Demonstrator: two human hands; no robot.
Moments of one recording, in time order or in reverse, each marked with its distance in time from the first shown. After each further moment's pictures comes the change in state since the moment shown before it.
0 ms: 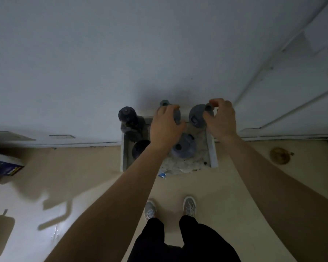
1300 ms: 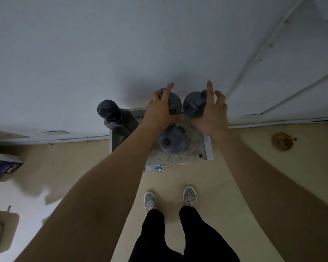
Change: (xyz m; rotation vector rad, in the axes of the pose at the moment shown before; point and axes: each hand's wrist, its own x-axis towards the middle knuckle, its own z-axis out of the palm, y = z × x) left_hand 0.059 -0.023 0.050 0.123 -0.232 0.013; right_hand 0.012 0.042 0.025 -0.145 -0.168 0.021
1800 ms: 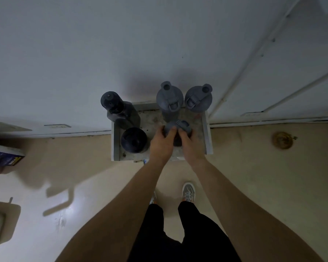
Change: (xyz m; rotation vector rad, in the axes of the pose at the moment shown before) left_hand -0.104 0.003 0.059 -0.691 0.114 -0.499; right_hand -0.097 -0.015 0.067 0.803 -0.150 0.412
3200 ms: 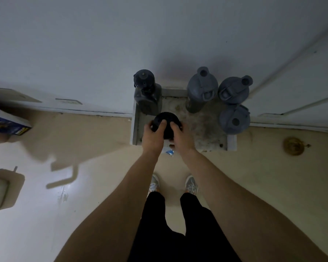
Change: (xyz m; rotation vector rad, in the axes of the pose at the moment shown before) left_hand 0.016 -0.060 -0.081 -0.262 0.179 -0.172; right_hand -0.008 0.017 0.107 -0.062 -0.151 0.124
